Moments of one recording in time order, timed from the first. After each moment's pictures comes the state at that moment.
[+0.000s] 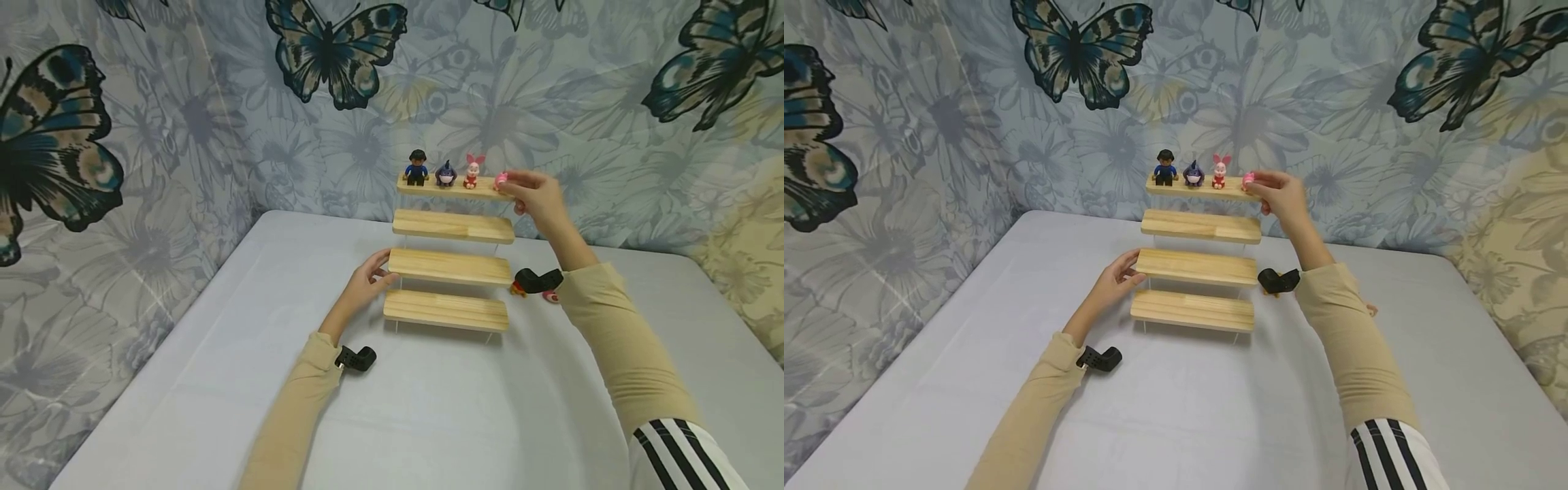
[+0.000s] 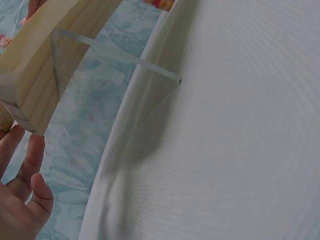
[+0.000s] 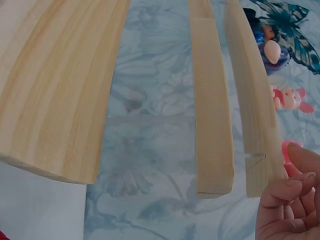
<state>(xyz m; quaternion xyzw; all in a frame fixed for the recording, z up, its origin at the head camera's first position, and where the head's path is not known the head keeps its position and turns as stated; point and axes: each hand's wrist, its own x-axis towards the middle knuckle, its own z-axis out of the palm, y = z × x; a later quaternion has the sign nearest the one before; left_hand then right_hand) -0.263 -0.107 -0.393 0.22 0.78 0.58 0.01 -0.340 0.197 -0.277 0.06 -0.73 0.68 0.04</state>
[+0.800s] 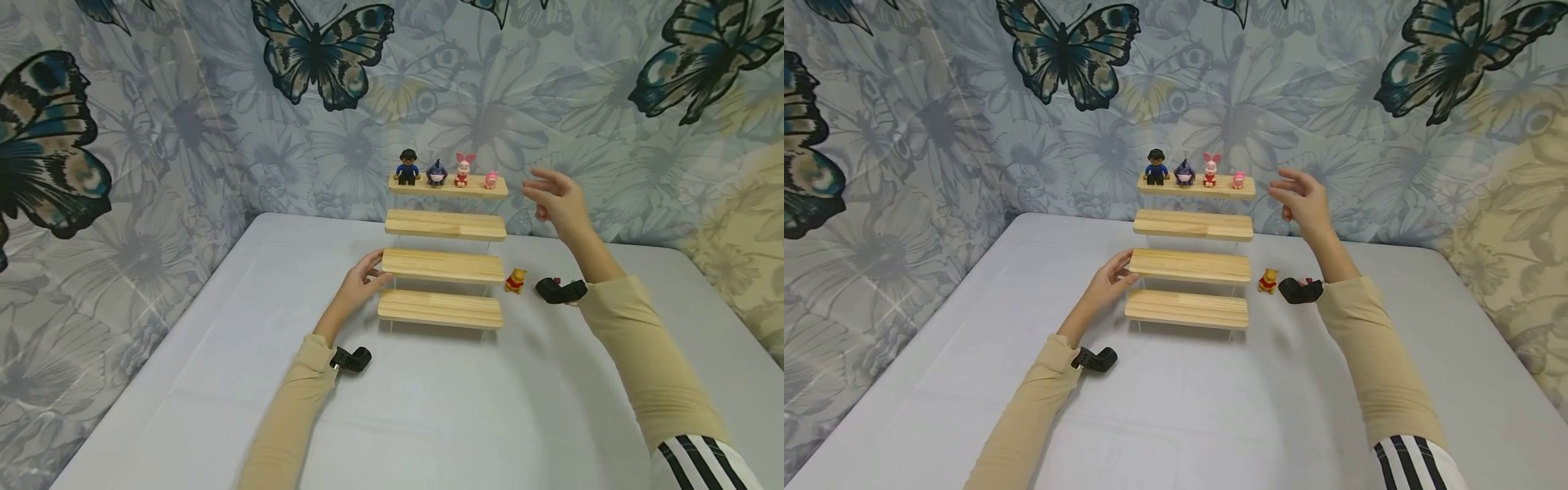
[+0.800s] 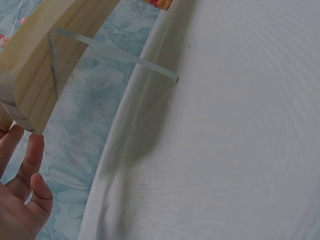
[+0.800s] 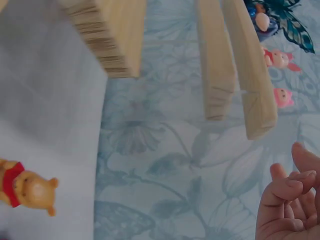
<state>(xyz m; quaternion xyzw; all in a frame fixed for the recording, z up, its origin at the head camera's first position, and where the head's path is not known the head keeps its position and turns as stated) -0.269 -0.105 -0.404 0.21 0.78 0.58 0.01 -0.327 0.247 -0.296 0.09 -0.71 0.69 0.09</state>
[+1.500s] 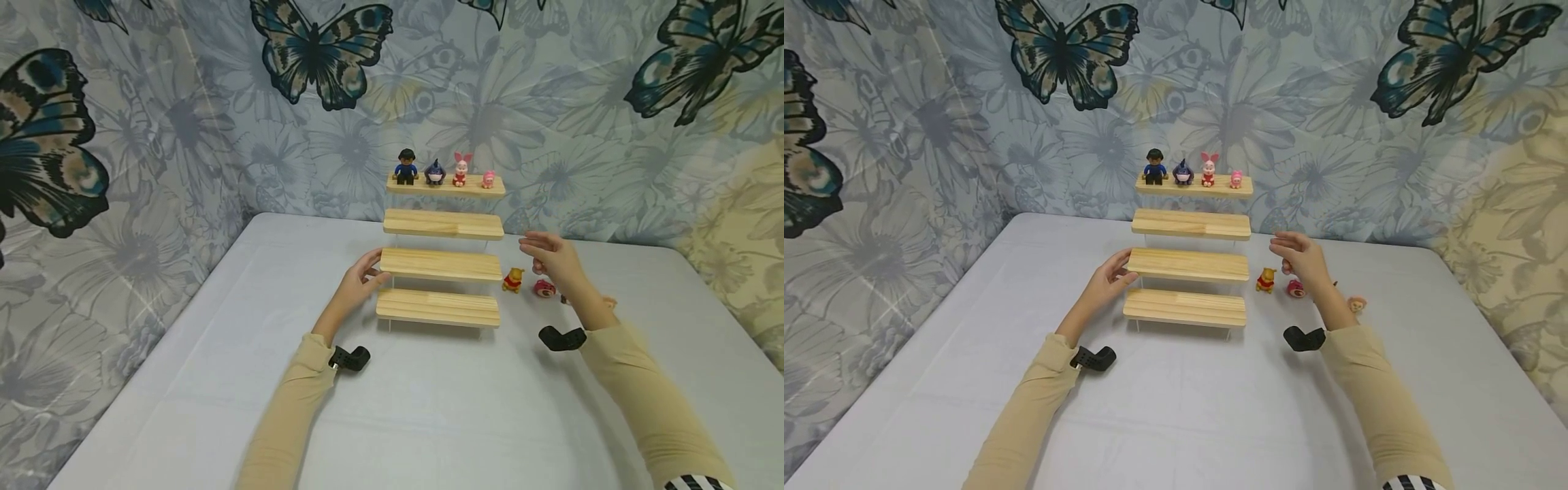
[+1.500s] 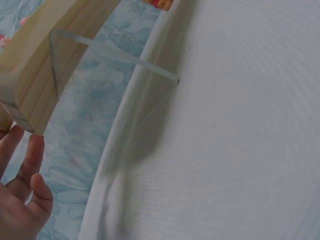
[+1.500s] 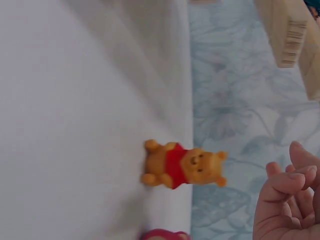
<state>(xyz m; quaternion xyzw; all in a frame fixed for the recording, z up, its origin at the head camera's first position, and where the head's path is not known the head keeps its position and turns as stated) -0.269 -0.106 -0.403 0.22 0.77 0.59 0.00 -0.327 0.297 -0.409 0.05 -0.74 0.67 -0.01</state>
